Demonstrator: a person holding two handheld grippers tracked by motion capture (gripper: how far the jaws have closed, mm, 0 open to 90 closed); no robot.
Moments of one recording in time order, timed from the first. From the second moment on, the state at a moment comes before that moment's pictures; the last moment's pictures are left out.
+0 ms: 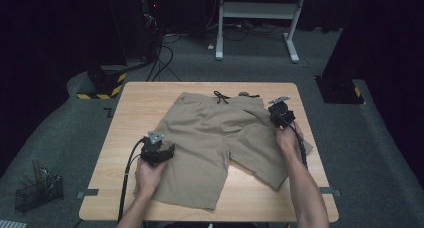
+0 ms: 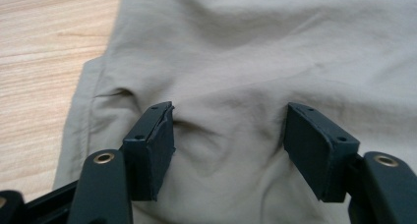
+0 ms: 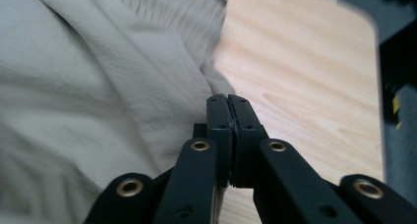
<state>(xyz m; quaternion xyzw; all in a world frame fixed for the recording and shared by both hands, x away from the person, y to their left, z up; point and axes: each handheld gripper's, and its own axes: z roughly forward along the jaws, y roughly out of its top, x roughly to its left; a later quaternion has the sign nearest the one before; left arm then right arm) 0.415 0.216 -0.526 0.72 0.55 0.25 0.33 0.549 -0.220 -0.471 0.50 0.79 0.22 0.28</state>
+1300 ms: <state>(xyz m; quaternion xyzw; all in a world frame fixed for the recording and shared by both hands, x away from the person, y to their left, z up) 0.385 0.210 -0.526 0.72 0.56 0.25 0.33 0.347 -0.199 -0.501 0.44 0.82 0.33 0.17</state>
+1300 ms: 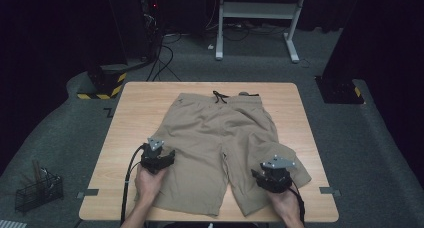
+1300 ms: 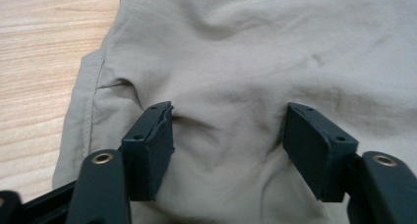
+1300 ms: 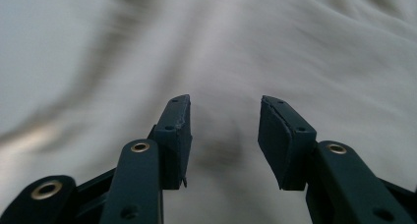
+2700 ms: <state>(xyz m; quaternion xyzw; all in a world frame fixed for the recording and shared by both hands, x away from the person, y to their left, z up) 0.377 0.164 -0.525 0.77 0.48 0.21 0.36 0.385 -0.196 -0.521 0.45 0.80 0.34 0.20</state>
